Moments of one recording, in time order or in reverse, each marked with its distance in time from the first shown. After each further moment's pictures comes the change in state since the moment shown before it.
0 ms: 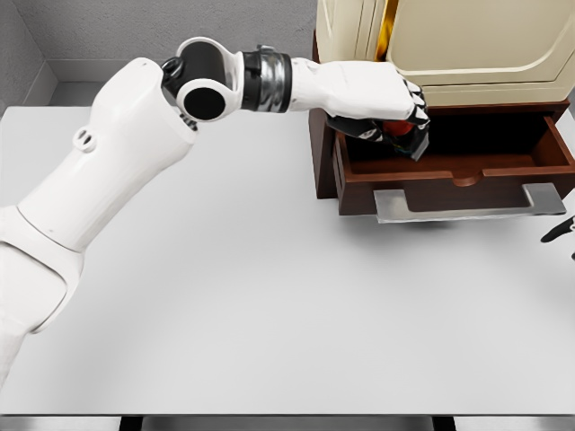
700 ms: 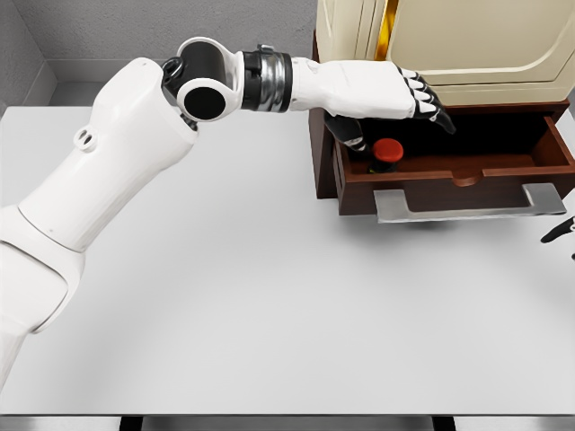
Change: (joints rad) left arm 0.000 -0.001 0.001 0.001 0.008 0.000 0.000; right arm 0.002 0.000 0.000 0.000 0.000 0.000 0.000
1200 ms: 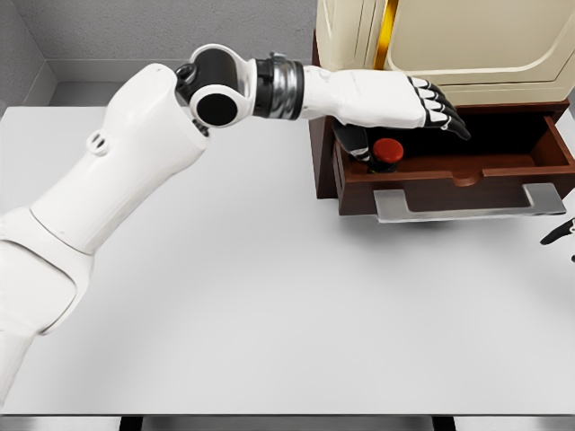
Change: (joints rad) left arm 0.005 -0.028 -0.016 0.013 -0.002 0.000 0.000; right arm 0.006 0.000 0.000 0.000 0.000 0.000 0.000
